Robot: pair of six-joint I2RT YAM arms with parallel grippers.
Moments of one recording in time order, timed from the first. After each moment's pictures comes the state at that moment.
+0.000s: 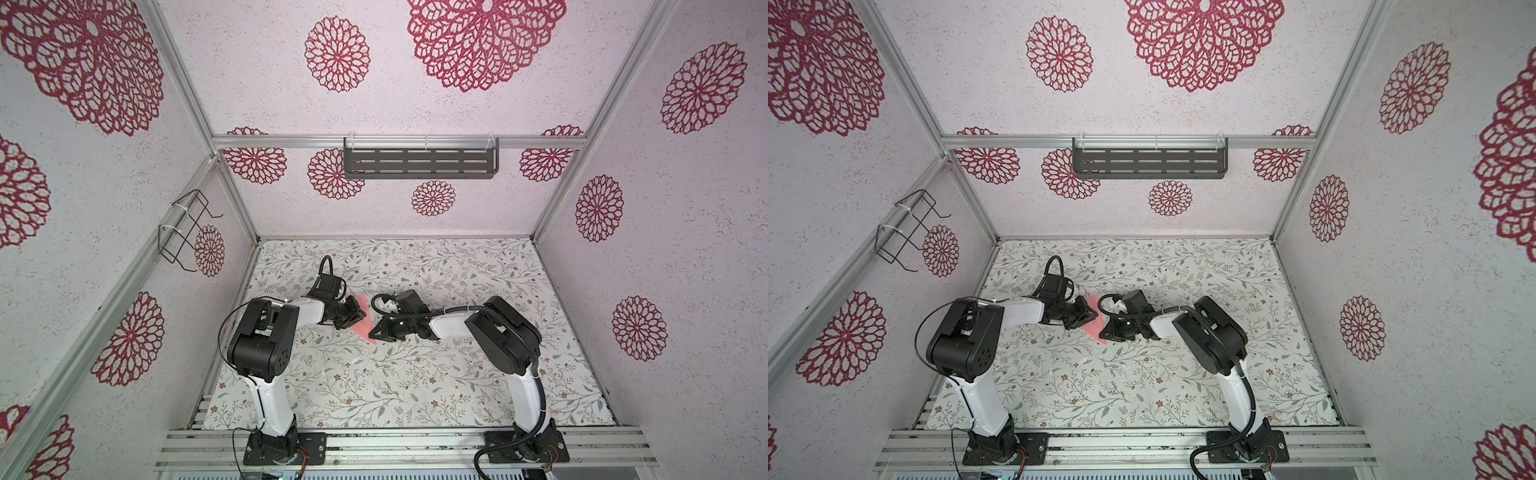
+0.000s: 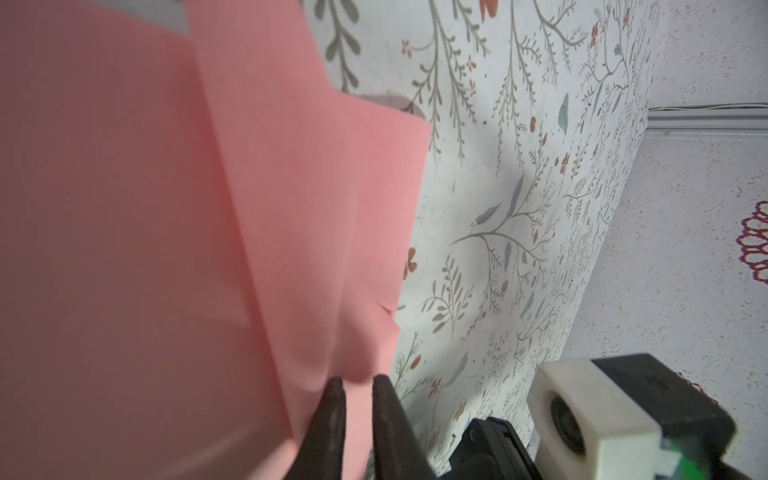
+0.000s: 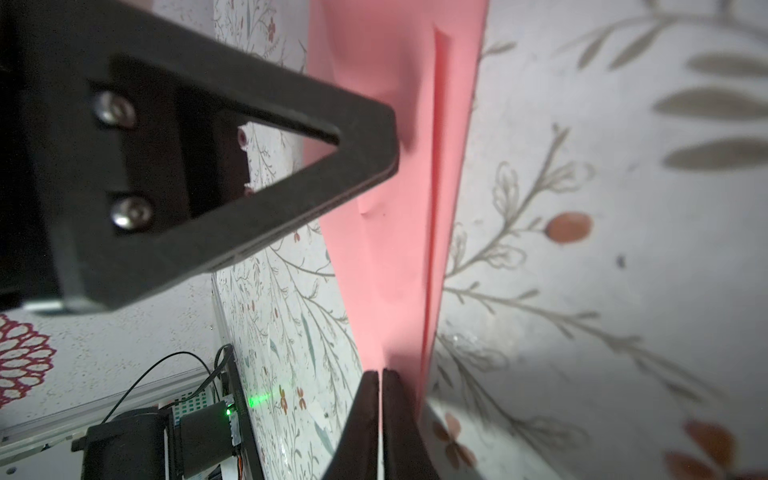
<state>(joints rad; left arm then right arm) -0.25 1.90 0.98 -0.11 0.47 -0.80 0.76 2.10 1.14 0.21 -0.64 0.78</state>
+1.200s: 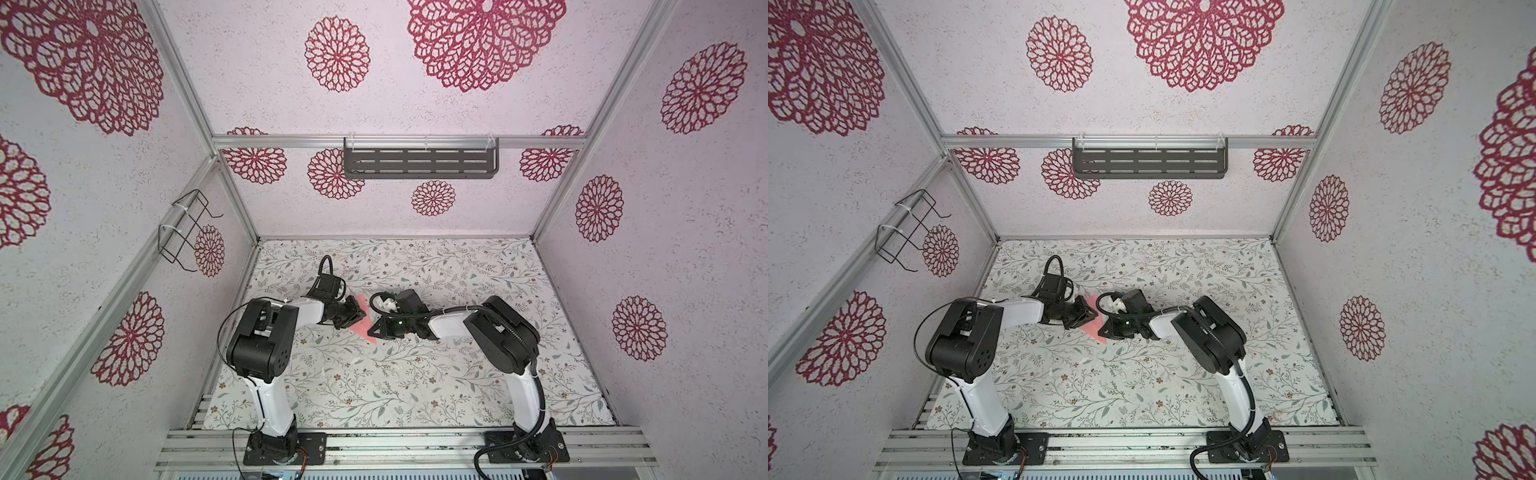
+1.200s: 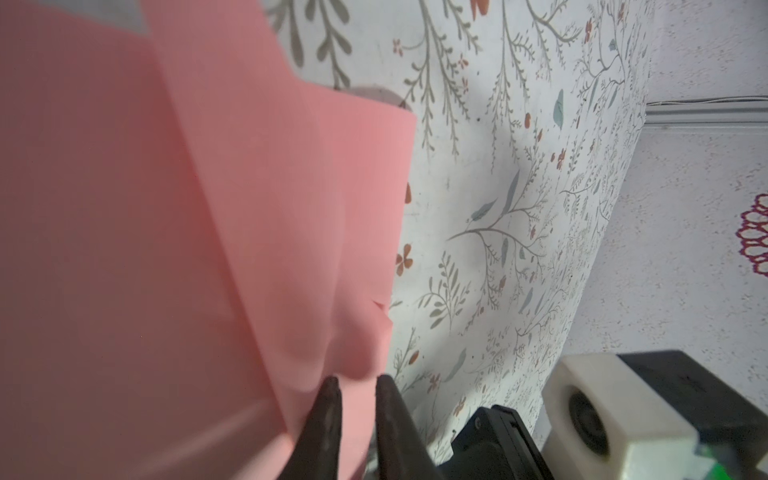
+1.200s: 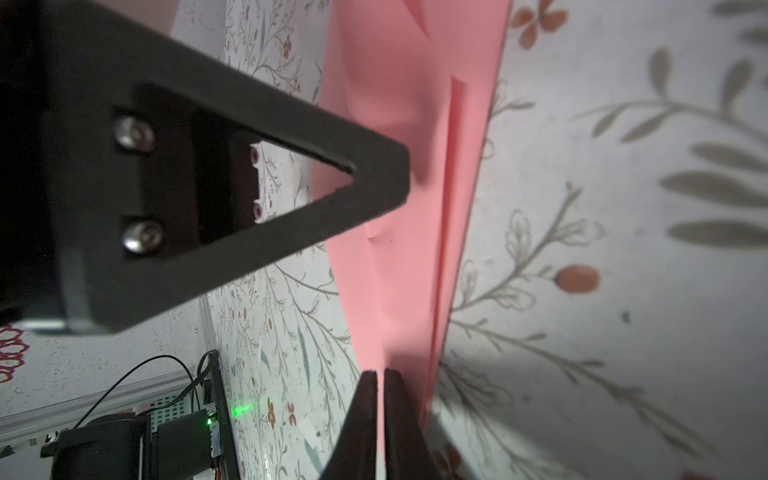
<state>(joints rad) -0.25 1.88 0.98 -0.11 0.49 -0.78 0.75 2.12 1.16 0.23 -0.61 0.72</state>
